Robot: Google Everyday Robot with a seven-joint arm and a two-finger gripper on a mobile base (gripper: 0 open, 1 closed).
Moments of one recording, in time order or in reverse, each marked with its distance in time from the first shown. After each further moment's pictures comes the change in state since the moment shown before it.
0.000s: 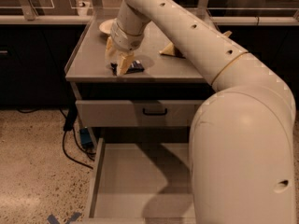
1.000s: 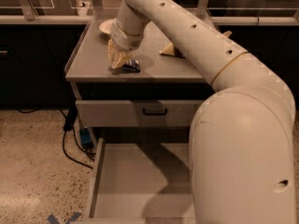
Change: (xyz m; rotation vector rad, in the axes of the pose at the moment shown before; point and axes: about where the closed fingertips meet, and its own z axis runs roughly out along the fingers) arm 0.000 0.000 0.000 0.000 0.000 0.000
